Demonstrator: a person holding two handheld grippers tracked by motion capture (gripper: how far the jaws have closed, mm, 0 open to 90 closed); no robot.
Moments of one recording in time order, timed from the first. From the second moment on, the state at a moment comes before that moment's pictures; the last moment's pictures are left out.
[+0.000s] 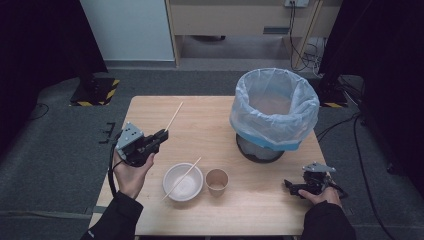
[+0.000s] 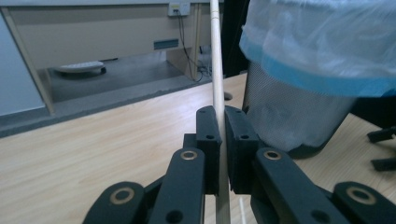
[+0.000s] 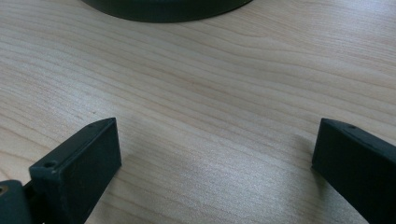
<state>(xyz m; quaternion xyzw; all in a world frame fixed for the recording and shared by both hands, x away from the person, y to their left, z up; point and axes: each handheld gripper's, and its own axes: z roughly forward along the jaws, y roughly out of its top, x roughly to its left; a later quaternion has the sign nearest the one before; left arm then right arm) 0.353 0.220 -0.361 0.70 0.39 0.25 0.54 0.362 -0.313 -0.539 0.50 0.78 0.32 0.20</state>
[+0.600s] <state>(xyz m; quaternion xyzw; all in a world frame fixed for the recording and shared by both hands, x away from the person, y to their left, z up) 0.374 0.164 -0.303 0.70 0.33 0.26 0.57 0.362 -0.313 -0.539 0.50 0.78 0.32 0.20</state>
